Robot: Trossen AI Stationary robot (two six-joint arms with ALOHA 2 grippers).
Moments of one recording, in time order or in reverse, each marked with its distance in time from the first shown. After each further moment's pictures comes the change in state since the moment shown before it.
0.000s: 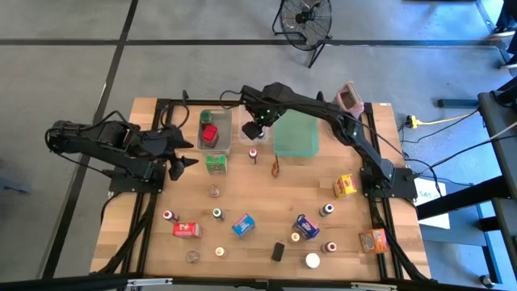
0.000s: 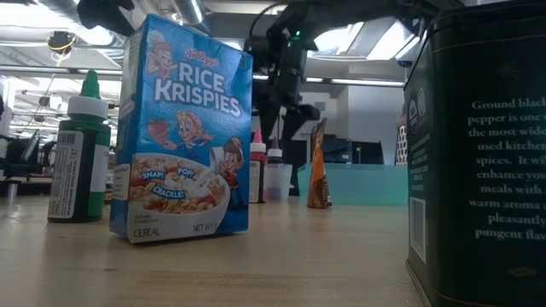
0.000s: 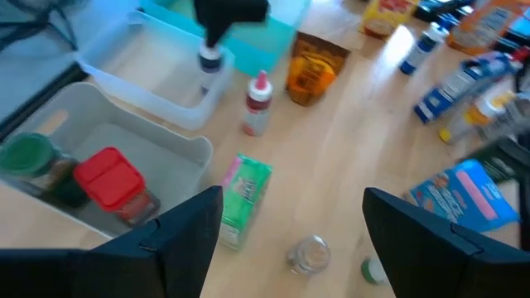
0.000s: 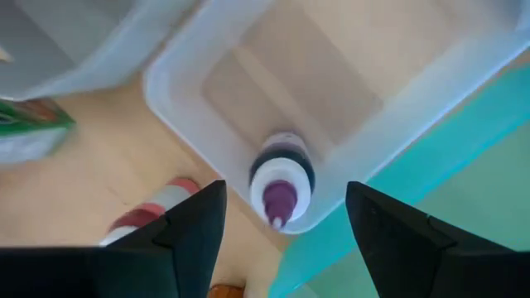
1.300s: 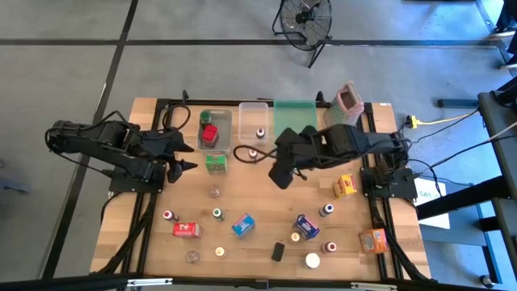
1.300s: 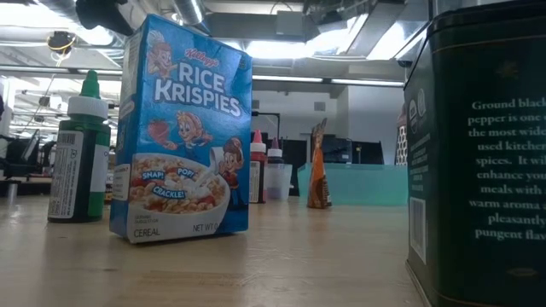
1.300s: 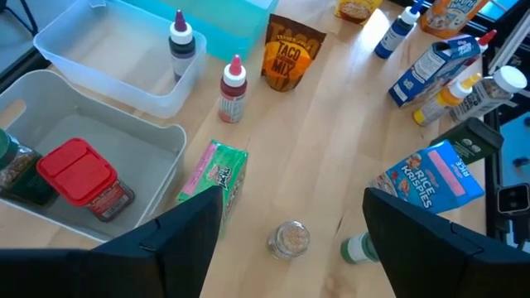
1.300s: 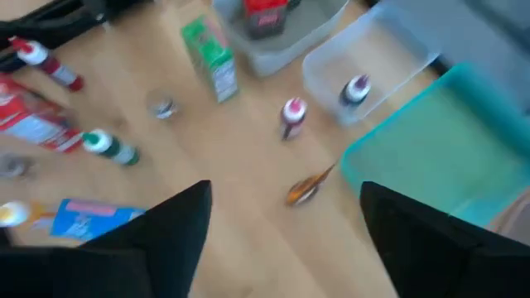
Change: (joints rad) left arm 0.000 0.000 0.000 -0.001 0.076 0.006; right arm 0.607 -0.454 0.001 -0.236 0.432 0.390
